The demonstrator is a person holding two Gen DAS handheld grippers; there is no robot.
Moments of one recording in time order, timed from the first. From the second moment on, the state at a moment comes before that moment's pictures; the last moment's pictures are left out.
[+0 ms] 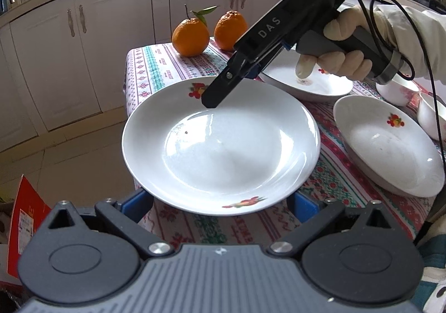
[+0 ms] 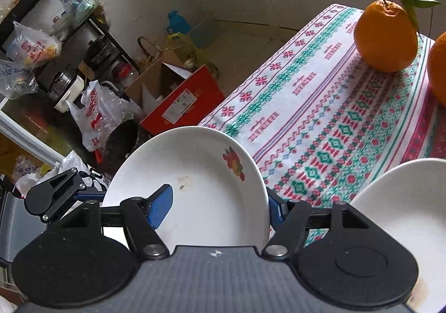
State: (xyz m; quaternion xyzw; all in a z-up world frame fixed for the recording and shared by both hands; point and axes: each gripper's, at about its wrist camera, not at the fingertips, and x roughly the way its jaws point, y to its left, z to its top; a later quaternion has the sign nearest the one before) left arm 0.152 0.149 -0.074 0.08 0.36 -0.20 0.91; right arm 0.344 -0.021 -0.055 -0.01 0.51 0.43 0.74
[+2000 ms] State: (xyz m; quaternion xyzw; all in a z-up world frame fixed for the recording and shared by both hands) left arm 0.043 0.079 -0.049 0.06 0.33 -0.20 0.92; right arm 0.112 -0.139 0.000 -0.04 0.38 0.31 0.87
